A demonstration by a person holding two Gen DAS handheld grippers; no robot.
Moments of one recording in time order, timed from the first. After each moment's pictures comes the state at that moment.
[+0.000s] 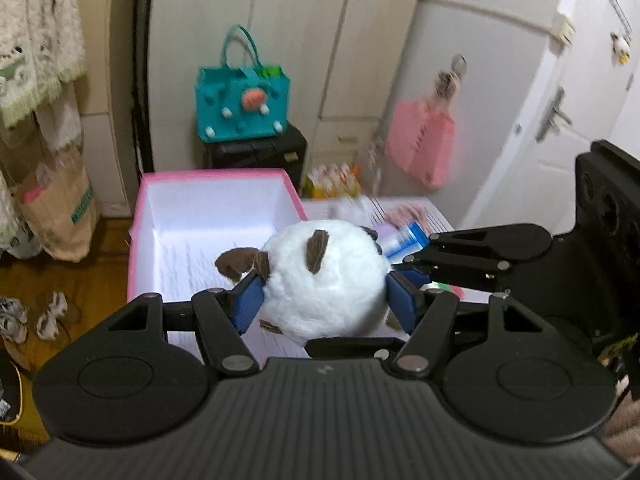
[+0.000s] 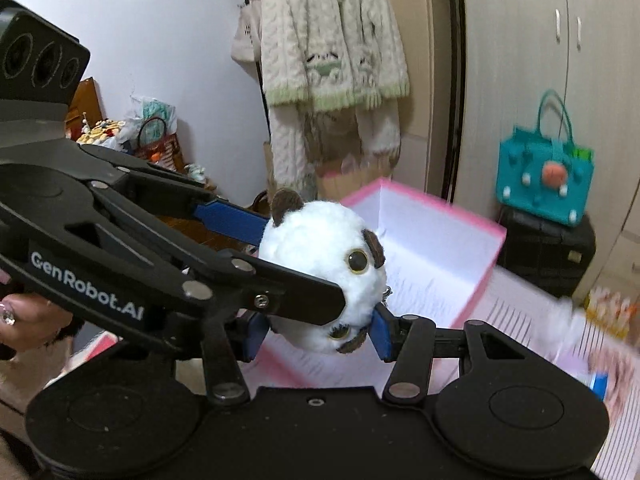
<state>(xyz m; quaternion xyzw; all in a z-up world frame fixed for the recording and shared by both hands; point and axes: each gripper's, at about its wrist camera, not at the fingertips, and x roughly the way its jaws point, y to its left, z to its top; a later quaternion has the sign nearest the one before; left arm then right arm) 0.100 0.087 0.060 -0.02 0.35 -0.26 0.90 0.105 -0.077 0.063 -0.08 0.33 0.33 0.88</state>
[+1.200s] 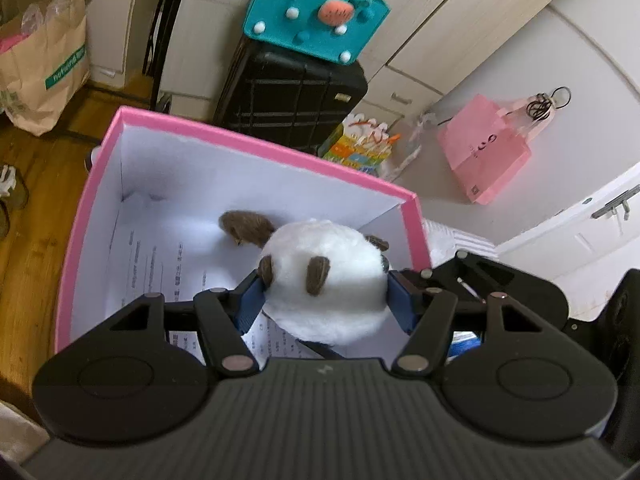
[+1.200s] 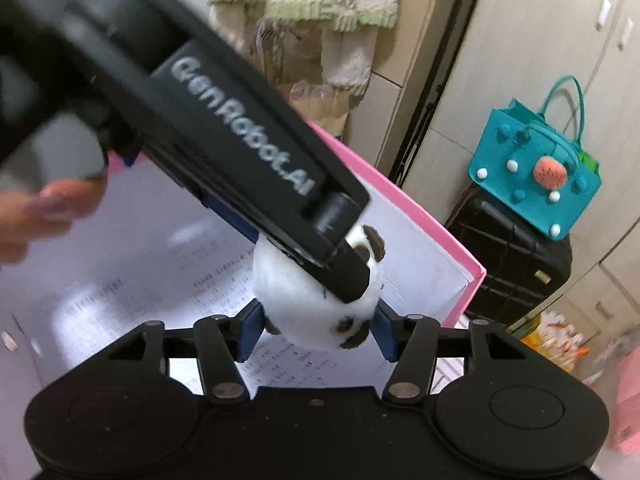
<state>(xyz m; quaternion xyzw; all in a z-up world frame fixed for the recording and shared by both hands) 0.330 0.099 -0.057 -0.19 0.49 -0.21 0.82 0.266 -0.046 -0.033 -0.24 0.40 0.28 0.84</state>
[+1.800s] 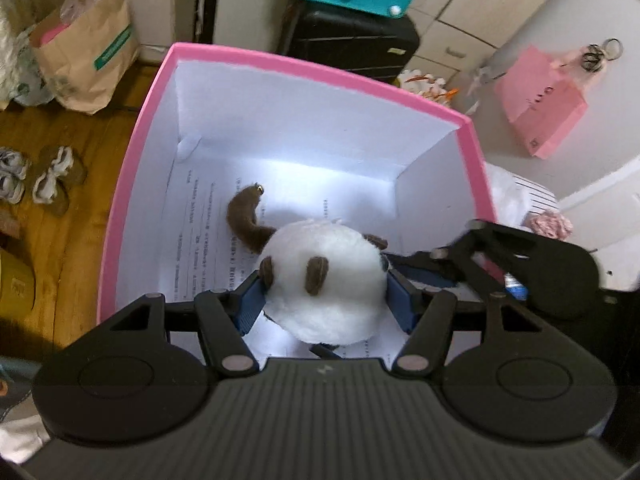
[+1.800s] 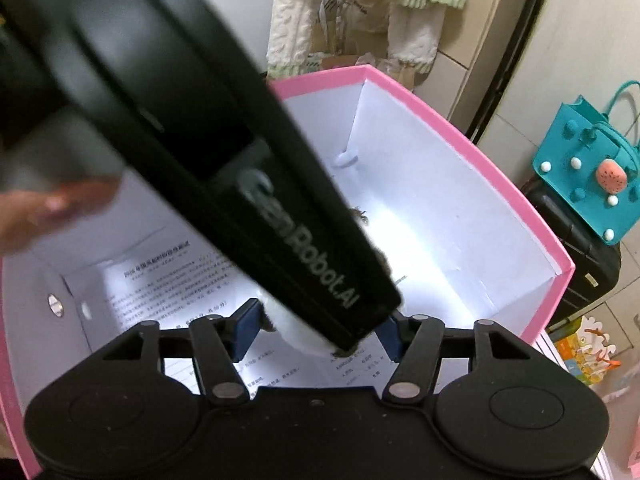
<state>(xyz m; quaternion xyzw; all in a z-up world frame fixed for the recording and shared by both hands) 0.310 0.094 -0.060 -0.11 0.56 -0.15 0.81 0.247 -0.020 -0.034 -0.24 0.44 0.35 0.79</state>
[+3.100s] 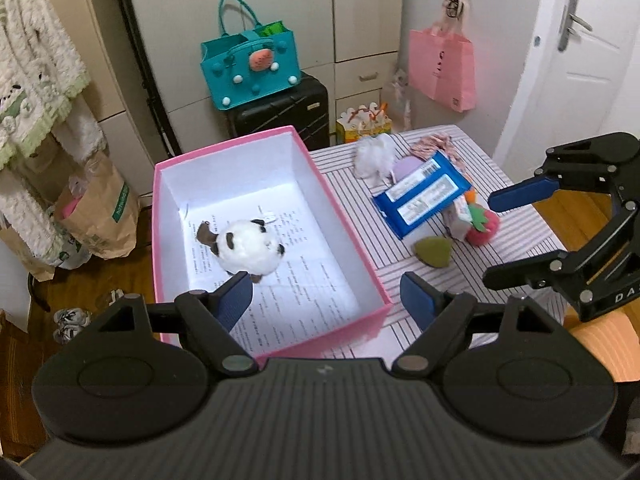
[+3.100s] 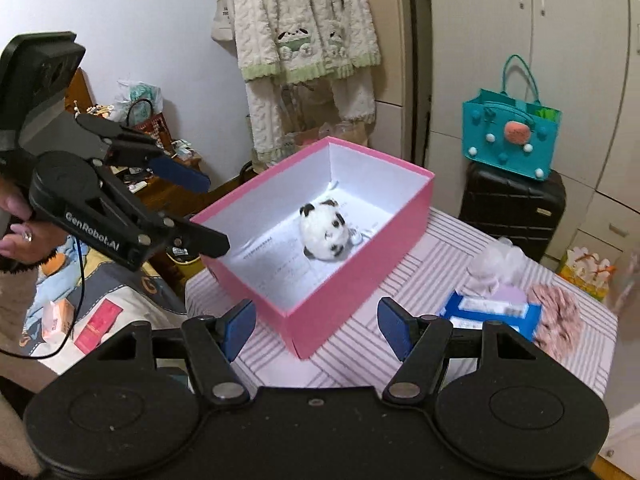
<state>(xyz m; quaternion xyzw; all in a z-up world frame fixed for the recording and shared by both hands) 0.090 0.045 0.066 0.11 0.41 -0.21 0.88 0.070 -0.176 0.080 -0.07 0.39 0.31 0.86</state>
